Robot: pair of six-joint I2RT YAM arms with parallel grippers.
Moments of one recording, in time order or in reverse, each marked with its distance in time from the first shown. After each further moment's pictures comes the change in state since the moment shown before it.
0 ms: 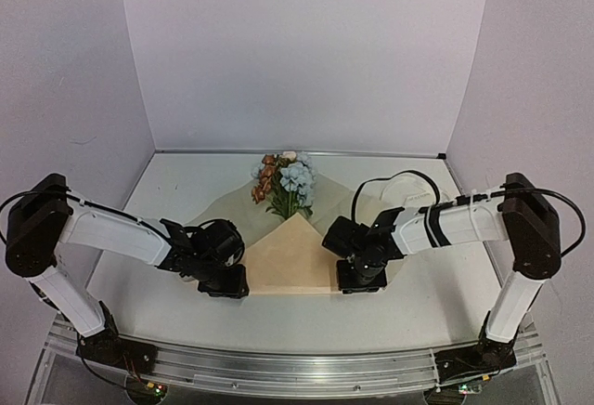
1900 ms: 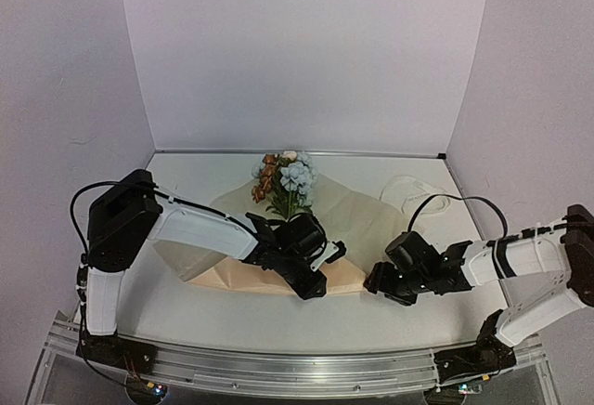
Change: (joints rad) left arm -0.159 0.483 0.605 0.002 0.148 0.618; right arm -0.129 -0.427 -0.580 0.518 -0.069 0.183
